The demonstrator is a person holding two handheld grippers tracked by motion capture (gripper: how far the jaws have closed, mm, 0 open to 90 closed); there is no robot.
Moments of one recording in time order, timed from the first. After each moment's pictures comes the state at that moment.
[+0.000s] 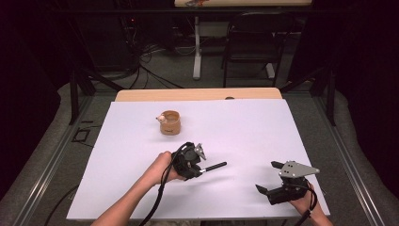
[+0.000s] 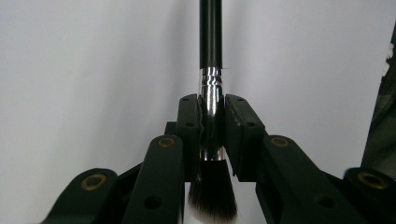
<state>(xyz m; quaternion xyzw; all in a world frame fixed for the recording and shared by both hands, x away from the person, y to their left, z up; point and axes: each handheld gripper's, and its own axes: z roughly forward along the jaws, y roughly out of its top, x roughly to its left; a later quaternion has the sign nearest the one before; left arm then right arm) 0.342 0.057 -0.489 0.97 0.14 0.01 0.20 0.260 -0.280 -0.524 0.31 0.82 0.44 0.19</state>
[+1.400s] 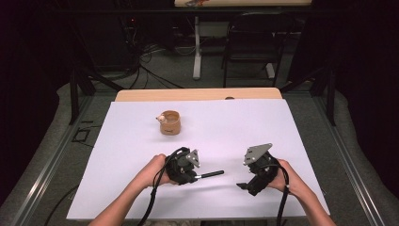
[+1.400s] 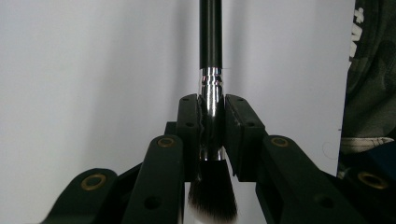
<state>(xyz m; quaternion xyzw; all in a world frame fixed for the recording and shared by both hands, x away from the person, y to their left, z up) 0.331 0.072 -0.491 0.97 0.08 0.00 0.21 0.308 -0.202 -0.488 0.18 0.93 0.30 0.11</state>
